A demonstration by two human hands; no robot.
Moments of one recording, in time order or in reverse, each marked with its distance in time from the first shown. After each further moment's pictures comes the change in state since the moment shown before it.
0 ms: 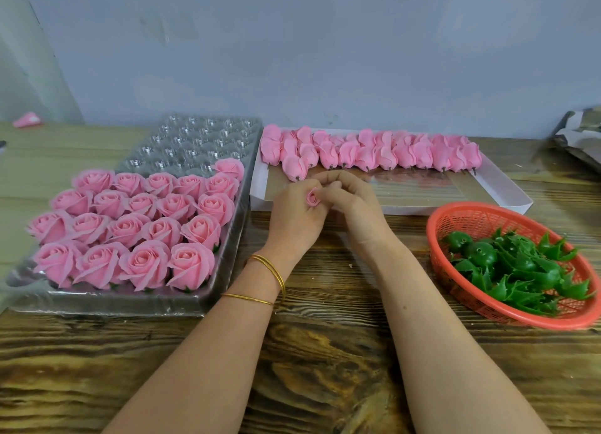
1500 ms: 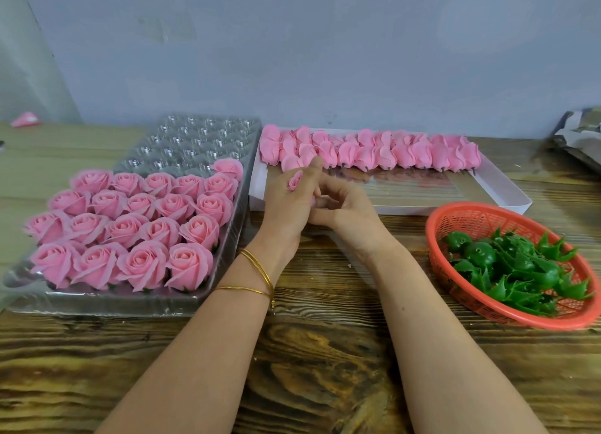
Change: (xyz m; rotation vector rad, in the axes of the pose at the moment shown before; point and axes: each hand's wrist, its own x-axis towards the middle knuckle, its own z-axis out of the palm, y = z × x) left_hand 0.008 0.008 0.000 -0.652 0.078 -0.371; right_hand -0.005 0.001 0.002 -0.049 -0.174 -0.042
